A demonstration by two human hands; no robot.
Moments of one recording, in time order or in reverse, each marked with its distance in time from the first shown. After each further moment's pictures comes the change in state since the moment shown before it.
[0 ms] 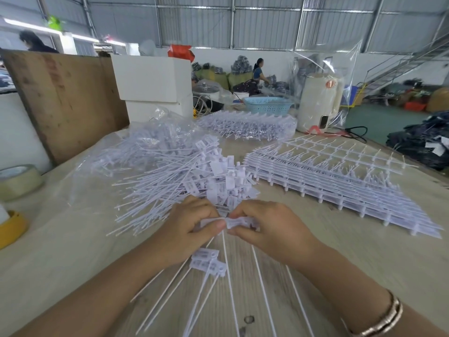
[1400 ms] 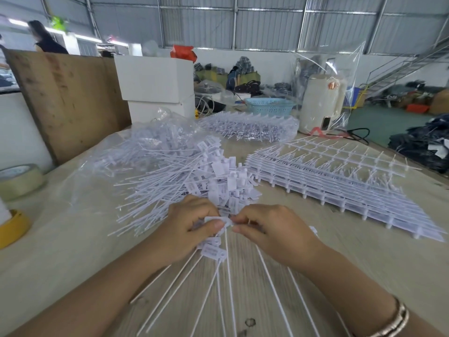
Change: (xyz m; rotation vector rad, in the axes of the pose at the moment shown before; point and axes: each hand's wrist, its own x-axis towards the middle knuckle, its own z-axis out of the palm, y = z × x) left_hand 0.001 -0.003 -0.004 -0.014 0.029 0.020; right_hand 0.000 0.003 -0.002 -0.002 -0.050 0.014
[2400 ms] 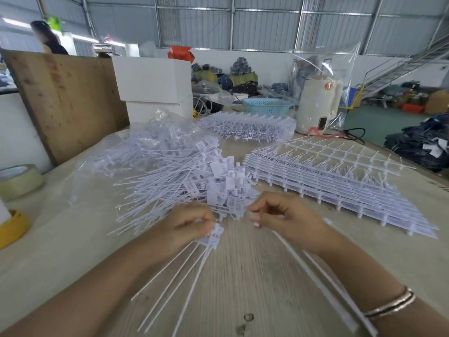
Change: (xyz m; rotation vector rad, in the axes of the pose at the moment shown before) left_hand -0.006 0.002 -0.013 -0.365 -0.138 -0.135; right_hand -0.006 0.019 -0.019 0.564 0.018 0.100
